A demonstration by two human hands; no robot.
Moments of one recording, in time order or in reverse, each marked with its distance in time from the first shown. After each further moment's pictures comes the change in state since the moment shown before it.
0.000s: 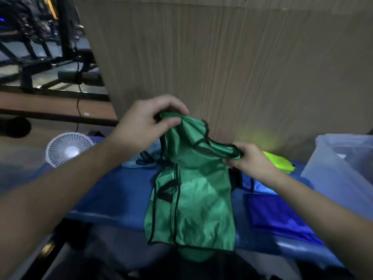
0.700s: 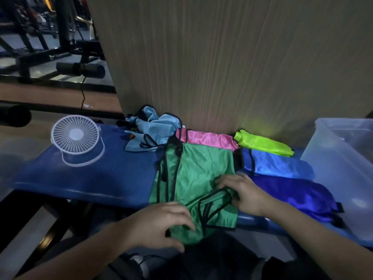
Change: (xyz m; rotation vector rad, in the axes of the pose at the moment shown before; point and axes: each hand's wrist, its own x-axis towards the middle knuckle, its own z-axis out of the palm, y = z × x) left_hand -0.187 -0.065 0.111 0.111 -0.761 0.126; right_hand -0.096 0.060 0.069 -0.387 -0.354 -0.160
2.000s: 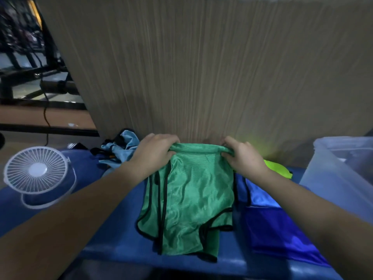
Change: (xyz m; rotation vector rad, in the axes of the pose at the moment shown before) left_hand 0.160 -0.100 -0.143 0.446 0.520 -0.338; right_hand 0.109 0.052 -0.108 -0.150 0.460 0.269
